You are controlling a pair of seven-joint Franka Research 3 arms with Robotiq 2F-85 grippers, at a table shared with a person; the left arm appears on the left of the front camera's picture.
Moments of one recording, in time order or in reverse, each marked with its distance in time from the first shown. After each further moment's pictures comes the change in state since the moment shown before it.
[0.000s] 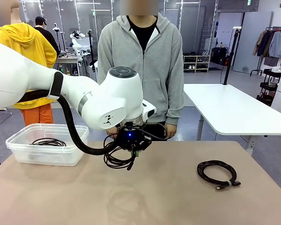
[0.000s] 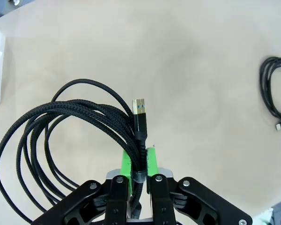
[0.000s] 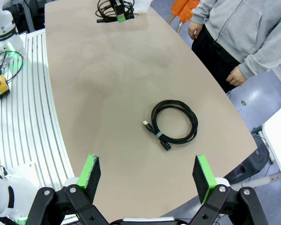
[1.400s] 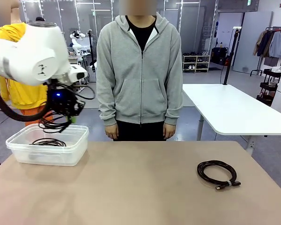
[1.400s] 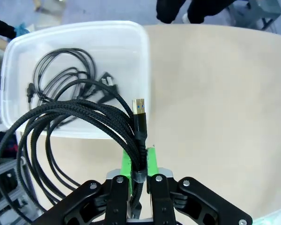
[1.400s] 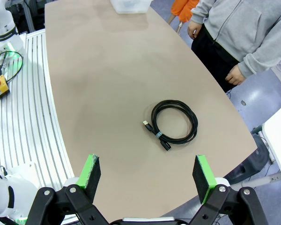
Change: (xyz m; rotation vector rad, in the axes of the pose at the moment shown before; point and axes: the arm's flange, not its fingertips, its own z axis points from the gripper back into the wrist) left arm 0.081 0.259 0.093 0.121 0.010 0.016; right arm 0.000 0.000 0.000 0.000 -0.001 -0.001
